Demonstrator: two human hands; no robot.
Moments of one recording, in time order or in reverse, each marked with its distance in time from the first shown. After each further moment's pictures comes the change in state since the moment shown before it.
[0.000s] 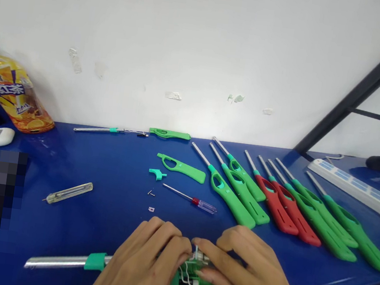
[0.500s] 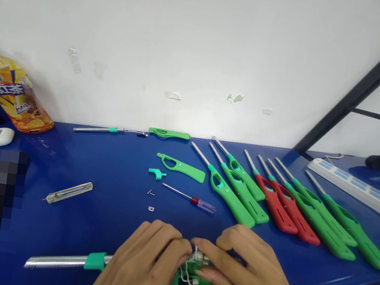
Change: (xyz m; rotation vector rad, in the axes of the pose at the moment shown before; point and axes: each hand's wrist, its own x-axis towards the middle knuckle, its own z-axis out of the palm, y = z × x) left_hand -0.003 0.004 -0.003 -0.034 0.019 -0.017; right_hand -0.001 0.000 -0.002 0.041 -0.003 0.007
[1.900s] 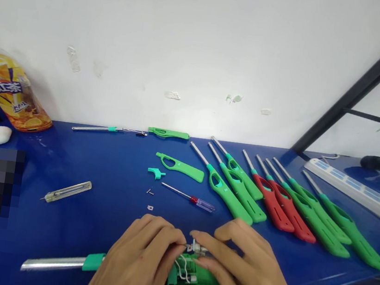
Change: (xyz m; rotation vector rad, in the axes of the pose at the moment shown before) left_hand 0.013 0.011 -0.007 -0.081 0.151 -0.137; right_hand 0.004 0.002 0.002 -0.059 0.072 -0.011
